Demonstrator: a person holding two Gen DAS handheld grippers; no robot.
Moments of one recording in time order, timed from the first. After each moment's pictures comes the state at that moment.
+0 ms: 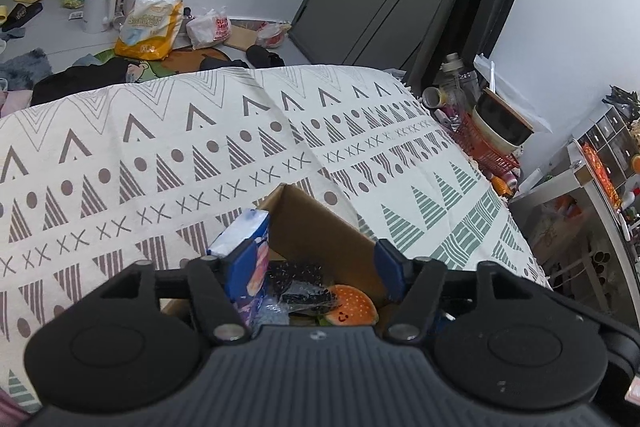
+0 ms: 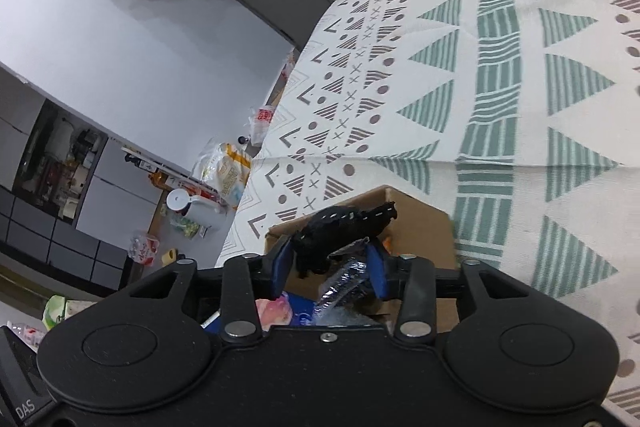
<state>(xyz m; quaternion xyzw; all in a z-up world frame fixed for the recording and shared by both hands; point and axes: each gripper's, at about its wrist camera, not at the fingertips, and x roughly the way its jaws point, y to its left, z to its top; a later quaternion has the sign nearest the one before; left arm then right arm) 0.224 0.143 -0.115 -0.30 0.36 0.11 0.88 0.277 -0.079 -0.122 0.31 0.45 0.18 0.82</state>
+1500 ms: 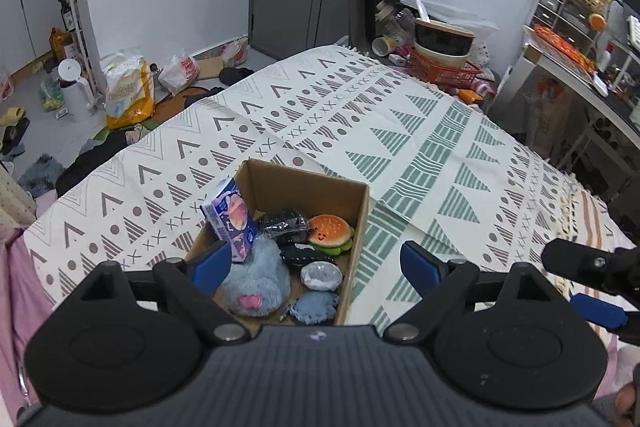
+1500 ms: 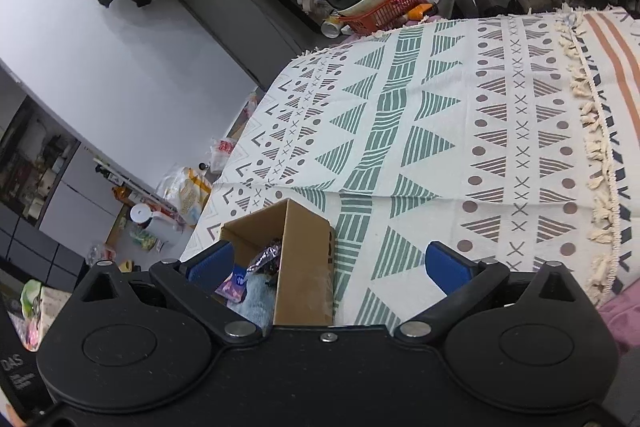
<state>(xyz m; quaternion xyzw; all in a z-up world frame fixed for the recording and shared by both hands) 0.159 0.050 -0.034 -0.10 0.41 0.07 0.90 0.180 -0.190 -0.044 0.25 0.42 0.12 0.86</state>
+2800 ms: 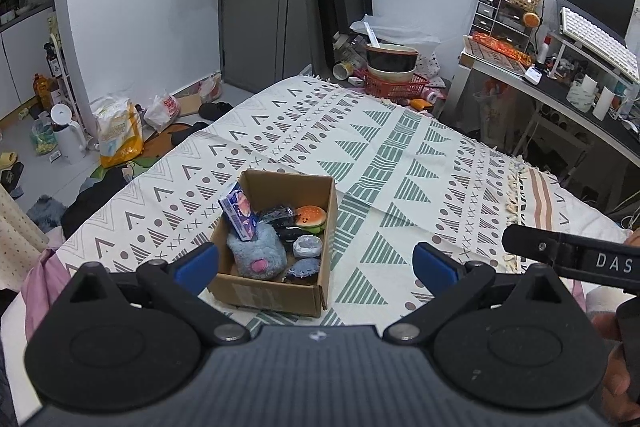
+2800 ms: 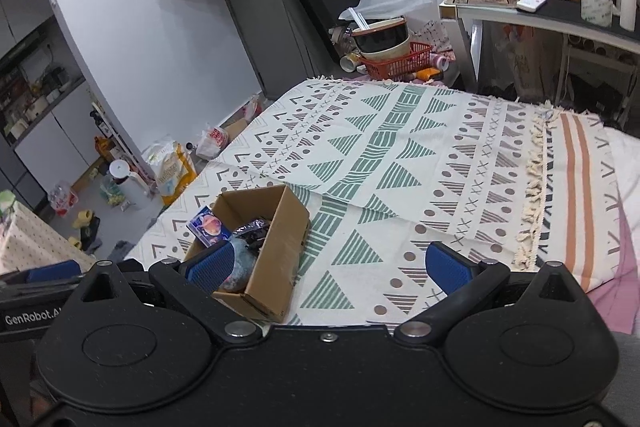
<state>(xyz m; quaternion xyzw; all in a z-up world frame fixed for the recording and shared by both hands) 0.050 0.038 0.031 -0.06 0.37 0.02 0.93 0.088 -0.184 0.019 0.10 0.37 0.12 0.92</state>
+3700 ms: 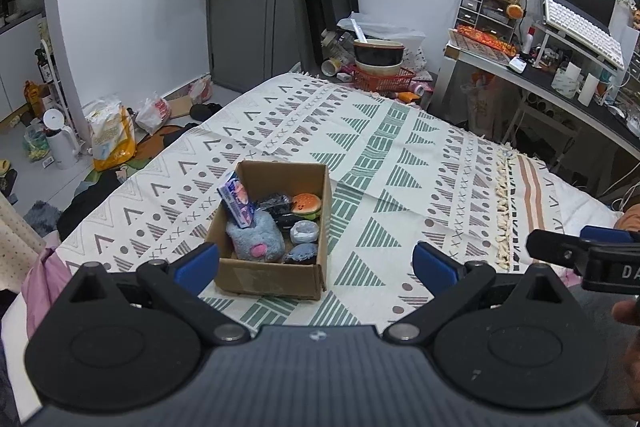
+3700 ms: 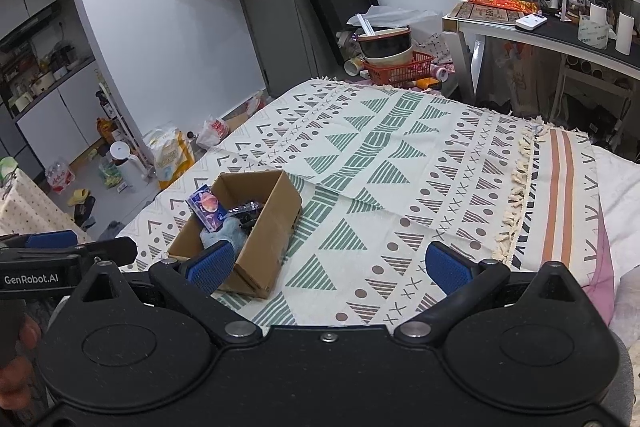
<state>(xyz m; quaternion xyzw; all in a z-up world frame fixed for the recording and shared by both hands) 0.026 0.041 0.025 -0.05 0.37 0.00 0.93 0.054 -0.192 0.022 0.06 0.36 0.13 0.92</state>
